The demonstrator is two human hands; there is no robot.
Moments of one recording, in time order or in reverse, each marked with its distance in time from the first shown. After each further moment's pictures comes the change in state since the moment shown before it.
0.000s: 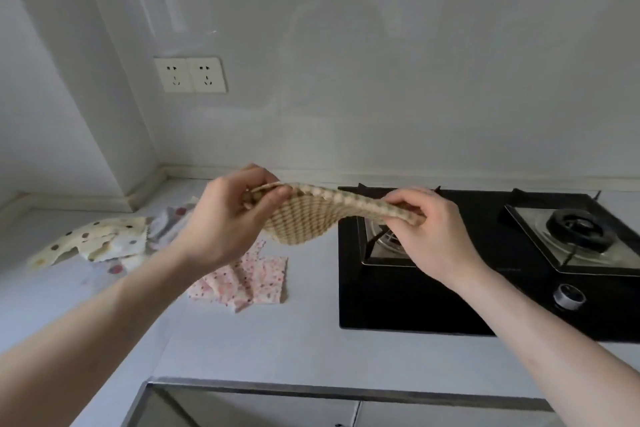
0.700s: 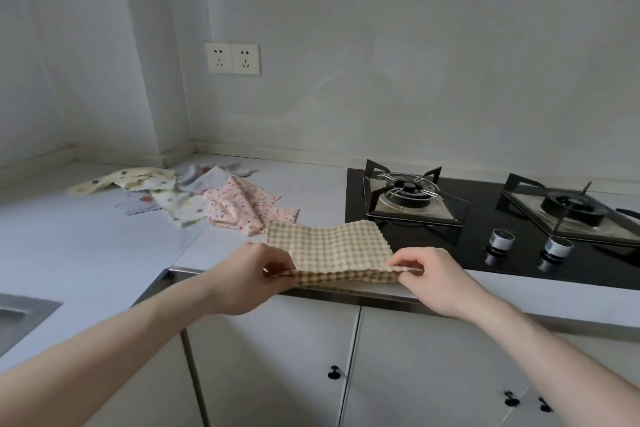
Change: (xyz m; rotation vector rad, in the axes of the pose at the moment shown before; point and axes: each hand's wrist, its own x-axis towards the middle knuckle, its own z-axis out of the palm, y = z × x) left_hand -0.211 -0.067 0.079 0.225 -0.402 -0.089; right_hand -0.181 0.078 0.035 -0.277 -0.380 0.127
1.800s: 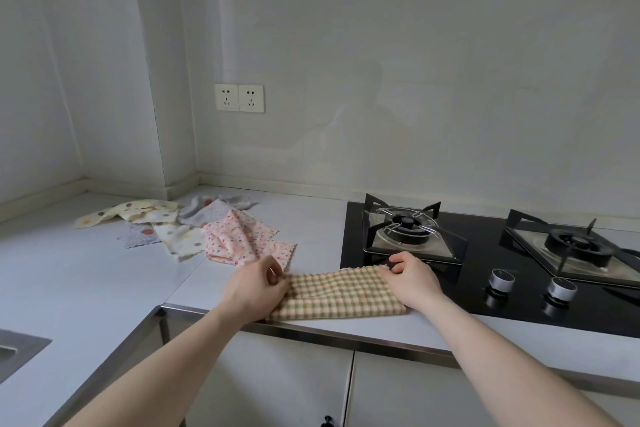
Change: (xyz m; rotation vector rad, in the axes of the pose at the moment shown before) left_hand 0.076 -0.037 0.036 0.118 0.345 -0.368; right_hand 0.086 0.021 0.012 0.043 0.185 0.333
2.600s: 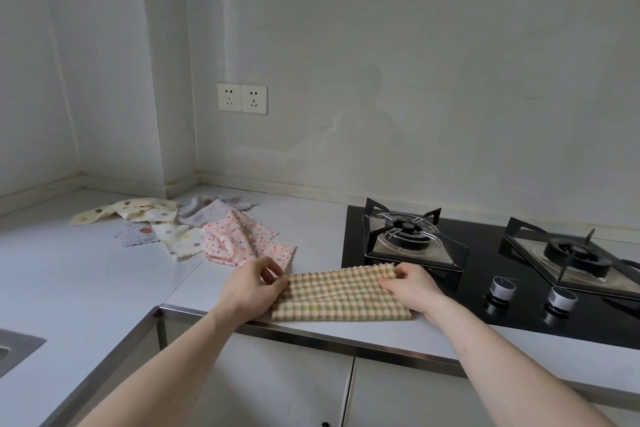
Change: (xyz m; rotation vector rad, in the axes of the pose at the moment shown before) left_hand 0.007 -0.014 0.005 -0.200 -0.001 -0.067; right_hand 0.007 0.000 0.000 0.132 -0.170 0.103
